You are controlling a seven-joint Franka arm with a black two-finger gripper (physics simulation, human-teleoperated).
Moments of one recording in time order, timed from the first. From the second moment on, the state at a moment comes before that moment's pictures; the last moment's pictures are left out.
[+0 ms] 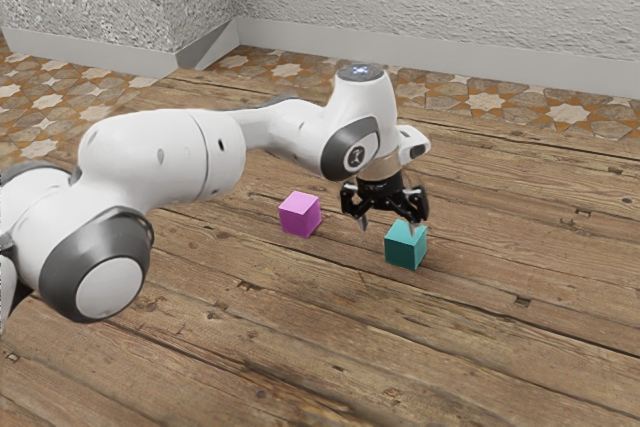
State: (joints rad) arm -0.40 0.75 0.13 -1.25 -0.11 2.12 -0.44
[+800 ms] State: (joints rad) arm -0.39 0.96 0.13 -1.02 -0.11 2.10 -0.23
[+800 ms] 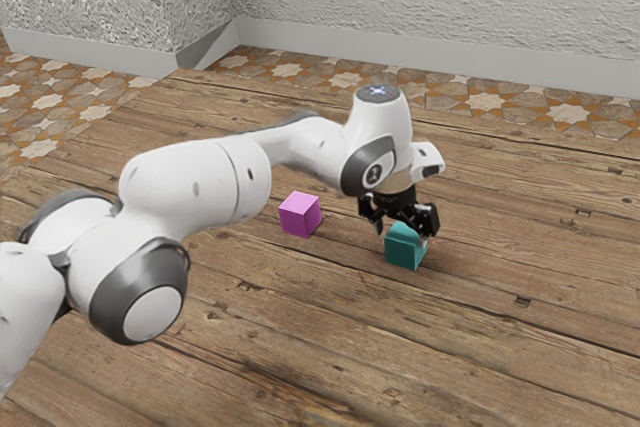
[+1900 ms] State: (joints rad) arm -0.40 0.99 0.15 -1.03 -0.12 2.22 -0.17
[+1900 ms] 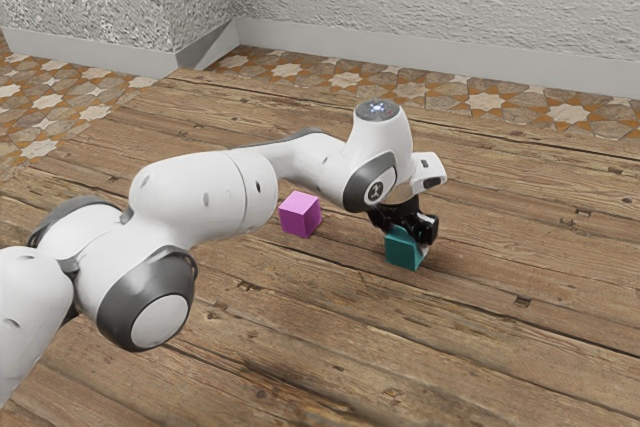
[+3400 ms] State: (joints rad) arm -0.27 0.82 0.20 -1.00 -0.08 1.76 -0.29
